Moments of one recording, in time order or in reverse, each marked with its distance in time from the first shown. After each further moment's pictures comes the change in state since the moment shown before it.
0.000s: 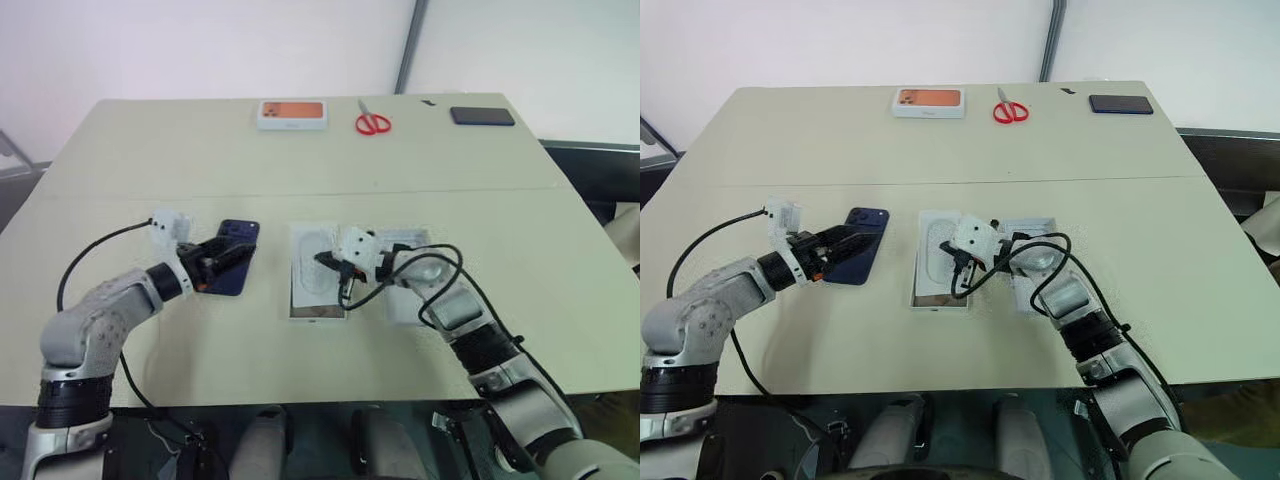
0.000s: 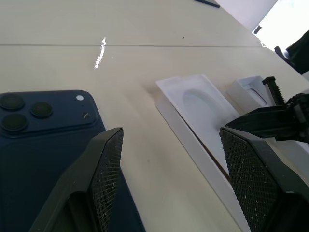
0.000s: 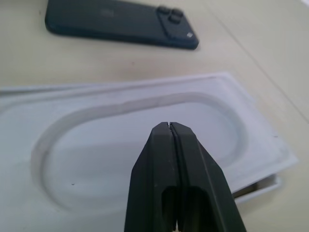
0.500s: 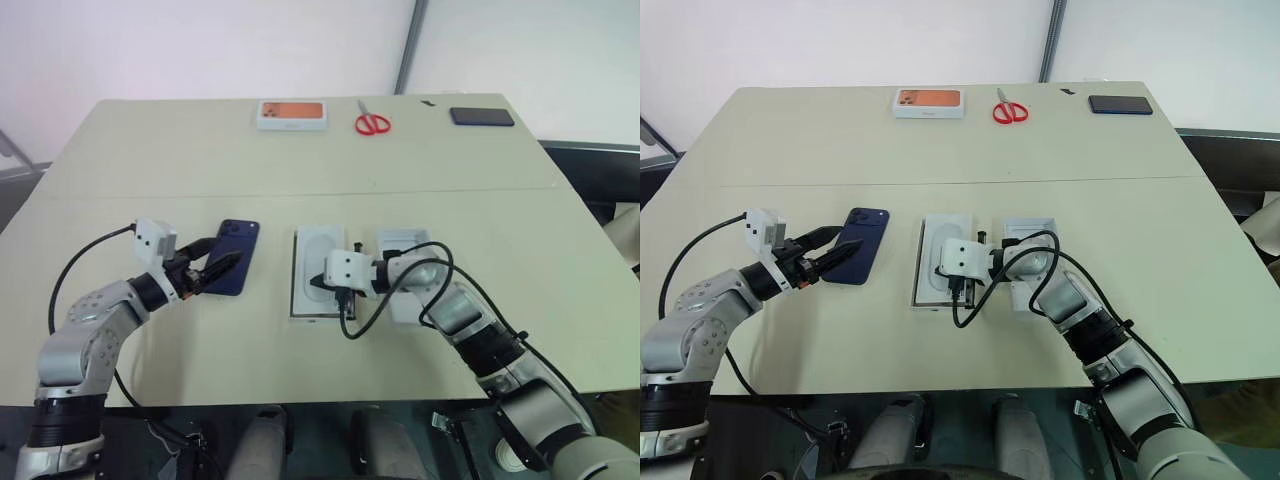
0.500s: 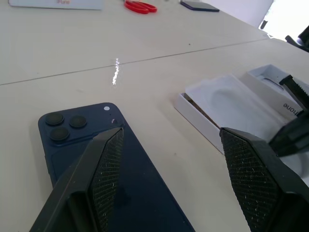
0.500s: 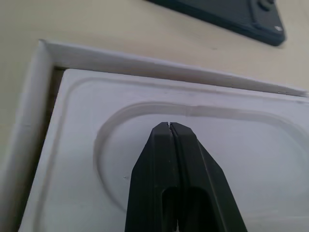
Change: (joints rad) left arm 0.080 0.010 0.002 0.040 0.132 -0.243 -0.103; right arm 0.011 -0.079 0.119 -0.145 -0.060 0.057 0.199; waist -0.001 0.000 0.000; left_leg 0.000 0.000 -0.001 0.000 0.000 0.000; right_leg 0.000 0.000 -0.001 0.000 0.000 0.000
